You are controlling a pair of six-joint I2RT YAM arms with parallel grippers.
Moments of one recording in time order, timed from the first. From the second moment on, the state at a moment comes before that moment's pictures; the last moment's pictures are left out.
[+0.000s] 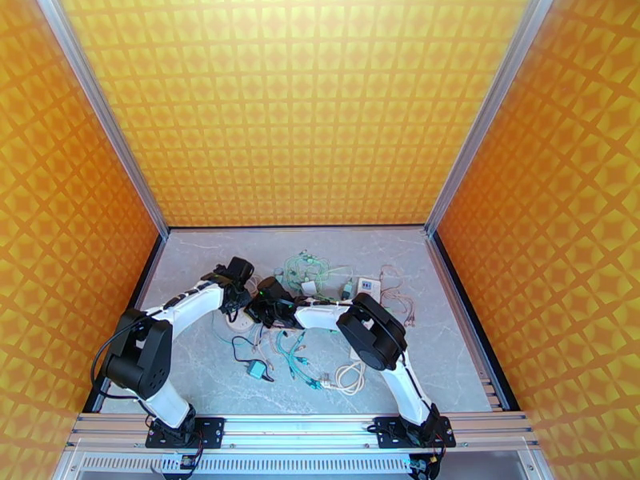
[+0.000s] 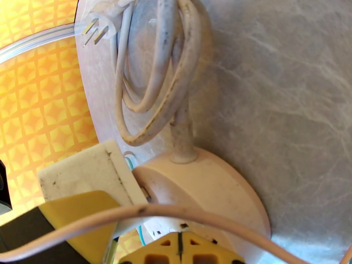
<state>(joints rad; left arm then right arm) -0.39 1.70 1.15 -0.69 -0.25 -0.85 0.87 2.21 1.46 0.06 -0.28 1.44</state>
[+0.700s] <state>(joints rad) -0.40 1.88 1.42 -0.91 -0.28 -0.74 0.84 2.23 1.52 -0.06 -0.30 1.43</state>
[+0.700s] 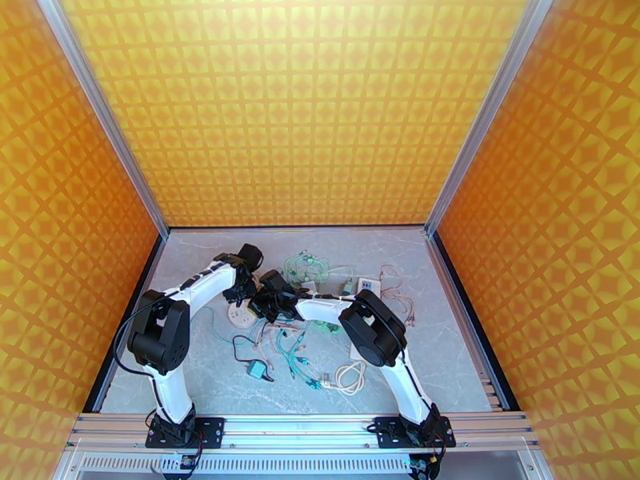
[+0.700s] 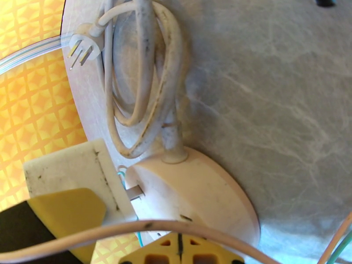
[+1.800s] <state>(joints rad) -0.07 1.65 1.33 -0.83 -0.07 -0.48 0.83 2.02 1.63 -0.31 -0.17 0.92</state>
